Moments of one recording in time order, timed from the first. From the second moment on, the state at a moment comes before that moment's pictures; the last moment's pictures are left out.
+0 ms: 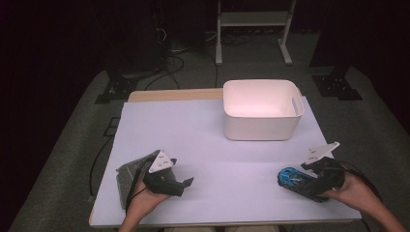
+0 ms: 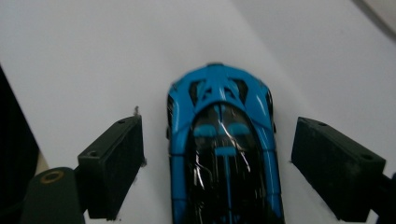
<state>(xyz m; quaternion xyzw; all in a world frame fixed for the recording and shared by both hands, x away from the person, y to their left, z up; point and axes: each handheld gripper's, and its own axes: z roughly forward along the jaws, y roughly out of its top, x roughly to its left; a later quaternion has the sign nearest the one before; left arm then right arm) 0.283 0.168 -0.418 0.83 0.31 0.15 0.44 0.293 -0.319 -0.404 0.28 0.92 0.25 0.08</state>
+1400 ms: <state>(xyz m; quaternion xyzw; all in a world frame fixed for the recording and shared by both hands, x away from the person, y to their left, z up) 0.283 0.173 -0.417 0.83 0.31 0.14 0.44 0.289 -0.334 -0.437 0.28 0.93 0.23 0.07</state>
